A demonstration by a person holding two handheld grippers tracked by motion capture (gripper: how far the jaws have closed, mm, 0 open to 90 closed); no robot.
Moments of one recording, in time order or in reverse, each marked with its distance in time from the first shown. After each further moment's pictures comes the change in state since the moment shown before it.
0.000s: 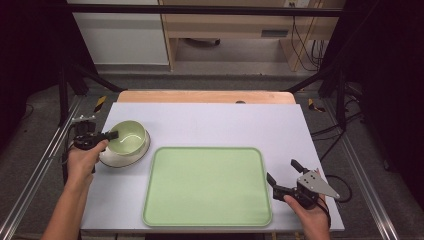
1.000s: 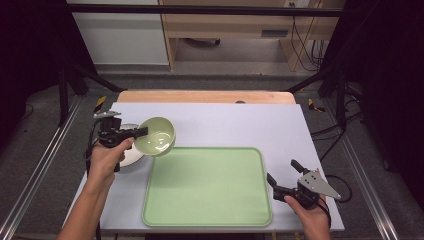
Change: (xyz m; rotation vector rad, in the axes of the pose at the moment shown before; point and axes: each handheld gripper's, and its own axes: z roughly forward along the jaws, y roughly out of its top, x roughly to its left) left arm -0.090 0.015 0.006 -0.014 -0.245 0.080; right arm 0.000 0.000 -0.001 -0.005 0.010 0.004
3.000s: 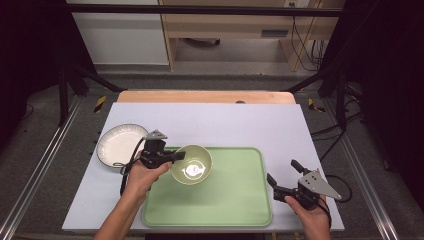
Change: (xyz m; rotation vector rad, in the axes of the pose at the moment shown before) left arm -0.080 -0.046 0.060 0.154 -0.125 0.160; right arm 0.000 0.000 -0.001 -0.012 0.005 -0.001
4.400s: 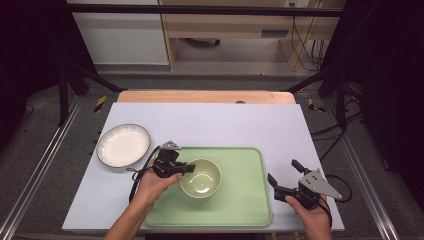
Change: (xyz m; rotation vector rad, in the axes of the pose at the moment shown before) left arm -0.018 -0.018 0.032 0.119 -0.056 0.032; right arm -0.002 0.000 -0.001 0.007 0.001 -0.001
